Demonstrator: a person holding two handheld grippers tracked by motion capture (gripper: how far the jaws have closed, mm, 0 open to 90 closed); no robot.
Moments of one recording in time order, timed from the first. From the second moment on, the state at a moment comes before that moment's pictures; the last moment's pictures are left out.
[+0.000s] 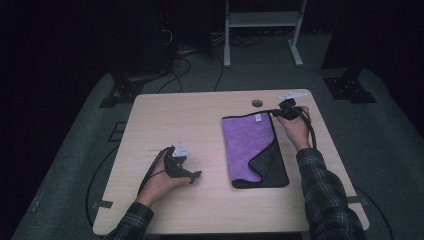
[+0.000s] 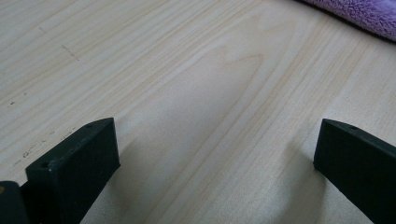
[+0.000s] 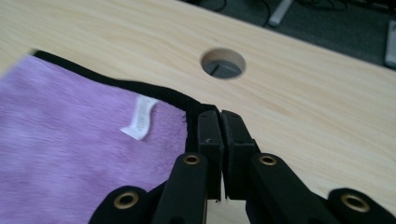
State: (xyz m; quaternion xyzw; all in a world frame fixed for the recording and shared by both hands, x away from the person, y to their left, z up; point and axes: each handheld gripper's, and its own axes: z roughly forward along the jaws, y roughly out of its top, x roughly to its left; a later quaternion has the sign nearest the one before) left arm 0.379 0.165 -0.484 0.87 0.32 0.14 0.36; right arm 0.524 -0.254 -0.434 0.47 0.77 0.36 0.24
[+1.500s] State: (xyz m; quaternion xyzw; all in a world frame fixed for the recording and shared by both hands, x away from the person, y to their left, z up) left arm 0.378 0.165 -0.484 0.87 0.32 0.14 0.36; right arm 0.427 -0.242 -0.426 0.39 0.80 0.42 0.17
